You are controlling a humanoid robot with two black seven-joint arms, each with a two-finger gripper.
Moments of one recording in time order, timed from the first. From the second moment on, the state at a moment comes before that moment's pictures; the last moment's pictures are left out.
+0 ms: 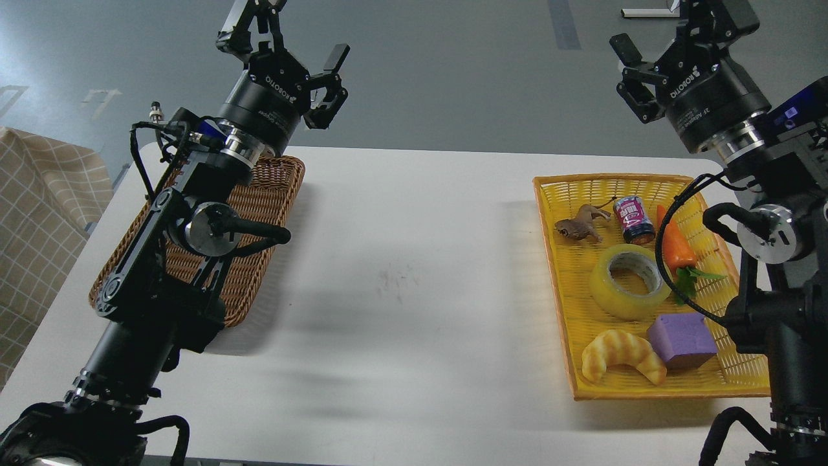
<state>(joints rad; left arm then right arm) -0.49 0.06 -1.40 -1.31 0.70 -0.24 -0.09 0.54 0.00 1.69 1.35 -1.15 0.49 -0.09</state>
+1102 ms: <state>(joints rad) -0.48 0.03 -1.40 -1.32 0.65 -0.26 -0.09 0.51 0.00 1.68 1.38 -1.15 0.49 -0.09</state>
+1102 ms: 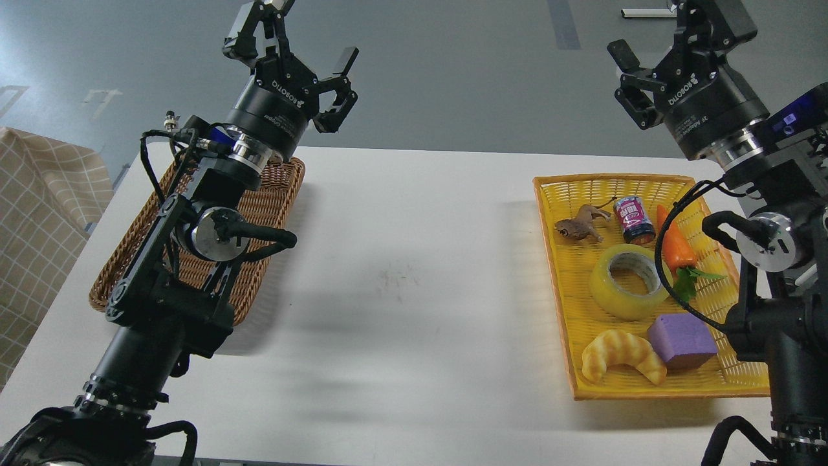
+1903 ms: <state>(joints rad) -0.48 0.02 -1.40 -1.32 0.65 -0.26 -0.09 0.50 0.00 1.65 1.40 -1.16 0.49 -0.09</state>
